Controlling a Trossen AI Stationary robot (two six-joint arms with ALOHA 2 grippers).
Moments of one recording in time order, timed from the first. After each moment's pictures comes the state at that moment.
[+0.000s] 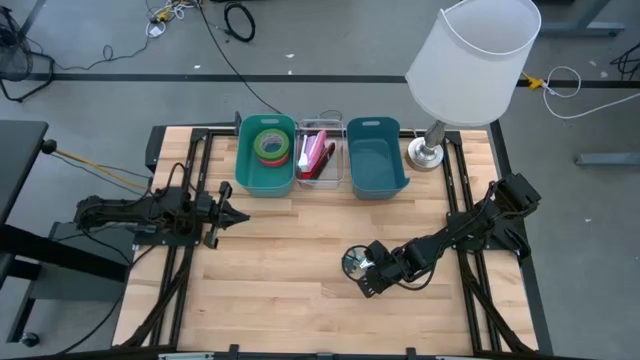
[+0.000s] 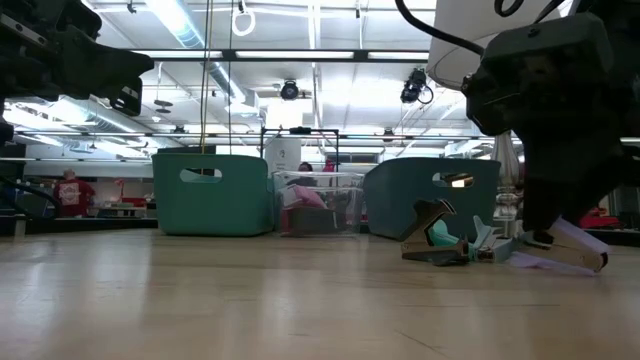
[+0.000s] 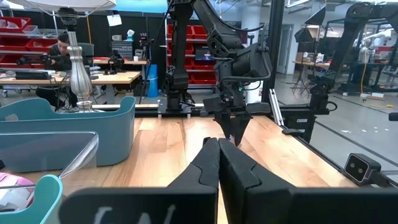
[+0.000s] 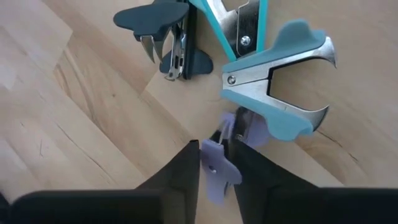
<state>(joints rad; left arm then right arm) -0.03 0.01 0.01 0.08 0.07 -0.04 0.51 1.68 0.91 -0.40 0.16 1.38</state>
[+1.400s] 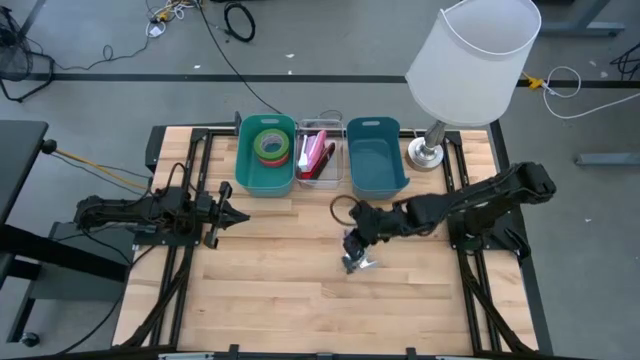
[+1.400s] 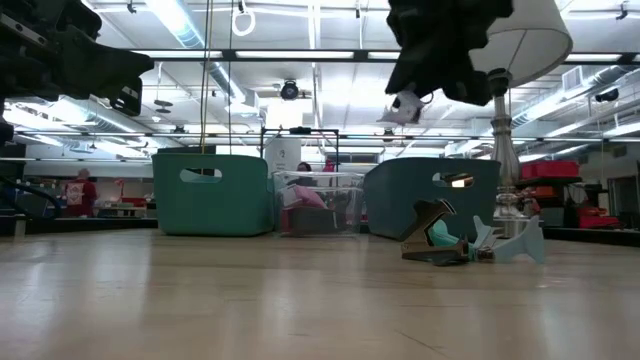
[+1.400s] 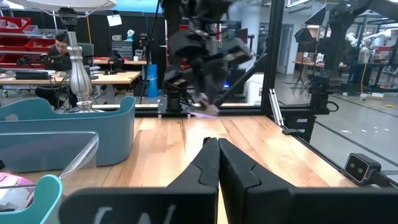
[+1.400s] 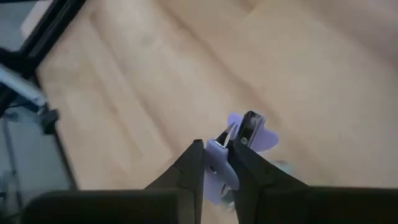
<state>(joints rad) -0.03 0.01 0.01 0.08 0.07 -0.04 0.22 1.50 1.10 -0.47 0.14 0.95</state>
